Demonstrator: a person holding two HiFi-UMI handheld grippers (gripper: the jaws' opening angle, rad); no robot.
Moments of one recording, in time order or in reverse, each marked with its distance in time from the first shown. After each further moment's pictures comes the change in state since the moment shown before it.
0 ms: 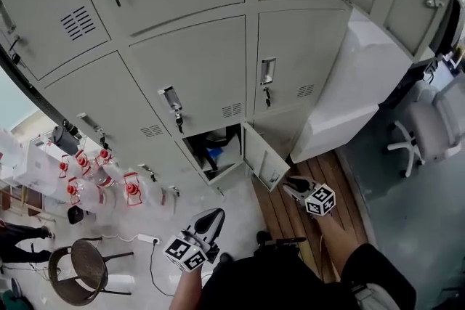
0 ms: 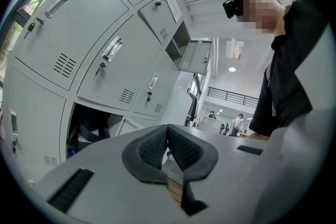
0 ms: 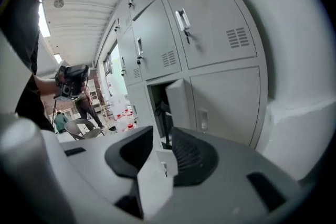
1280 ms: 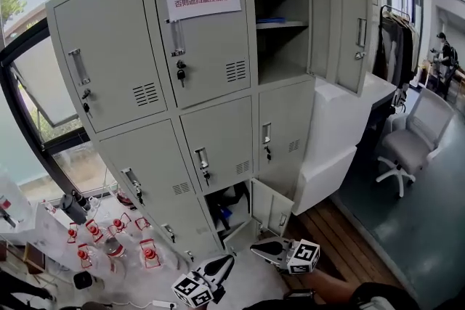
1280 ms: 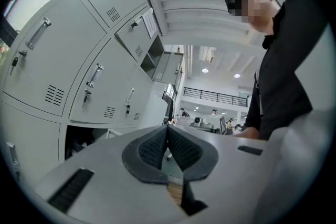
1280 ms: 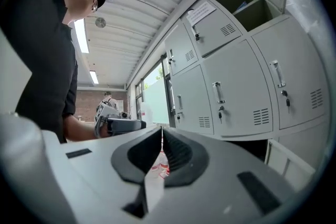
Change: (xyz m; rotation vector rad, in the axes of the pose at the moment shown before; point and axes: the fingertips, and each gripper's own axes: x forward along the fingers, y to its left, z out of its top) left arm -0.126 -0.040 0.056 0.118 -0.009 -0.275; right arm -0.001 0.341 0.193 -0.136 -0.333 0.271
